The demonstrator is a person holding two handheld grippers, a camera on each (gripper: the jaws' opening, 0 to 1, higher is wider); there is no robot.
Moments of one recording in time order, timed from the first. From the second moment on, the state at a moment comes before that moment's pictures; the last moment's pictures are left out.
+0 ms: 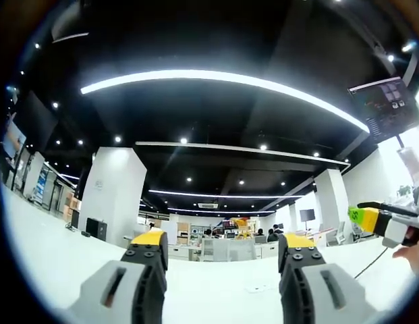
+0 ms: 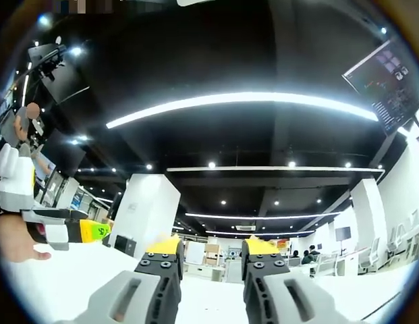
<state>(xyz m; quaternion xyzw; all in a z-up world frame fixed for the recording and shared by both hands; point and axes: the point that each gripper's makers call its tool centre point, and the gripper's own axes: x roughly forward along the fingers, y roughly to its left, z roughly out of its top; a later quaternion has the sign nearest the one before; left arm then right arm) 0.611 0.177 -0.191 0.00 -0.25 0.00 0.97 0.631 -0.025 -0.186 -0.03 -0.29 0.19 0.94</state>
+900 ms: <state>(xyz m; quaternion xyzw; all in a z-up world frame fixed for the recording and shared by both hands) 0.610 0.175 -0.194 0.01 -0.25 0.00 0.97 0.628 -0.014 -0.192 -0.05 -0.28 0.21 0.94</state>
